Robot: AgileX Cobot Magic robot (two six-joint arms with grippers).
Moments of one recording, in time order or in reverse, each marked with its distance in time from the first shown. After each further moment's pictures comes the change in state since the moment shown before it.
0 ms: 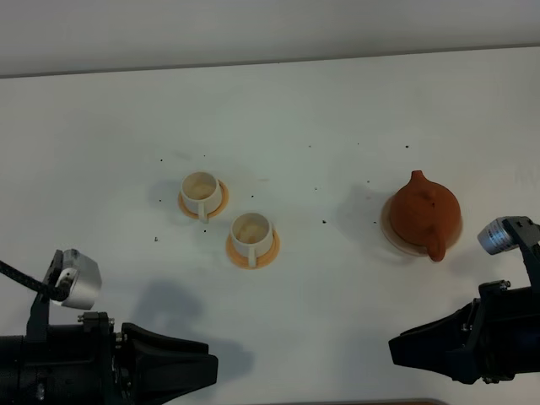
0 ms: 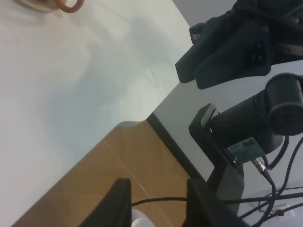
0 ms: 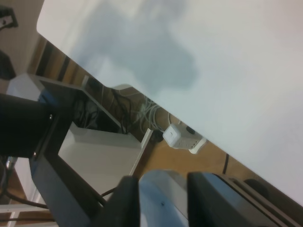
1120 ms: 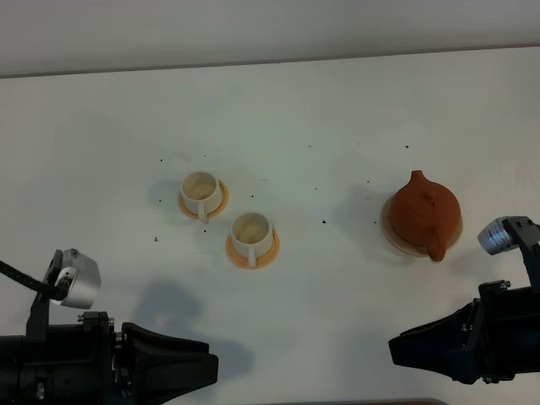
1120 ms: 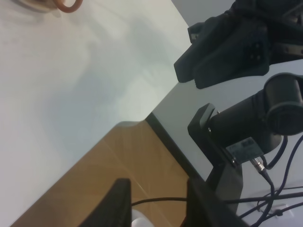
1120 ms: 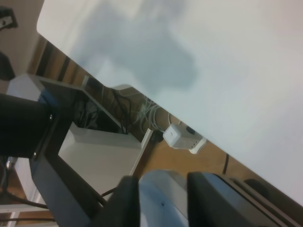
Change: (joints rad) left arm 0.000 0.000 0.000 -0.010 0.003 0.000; right arm 0.000 0.000 0.000 0.000 0.000 0.001
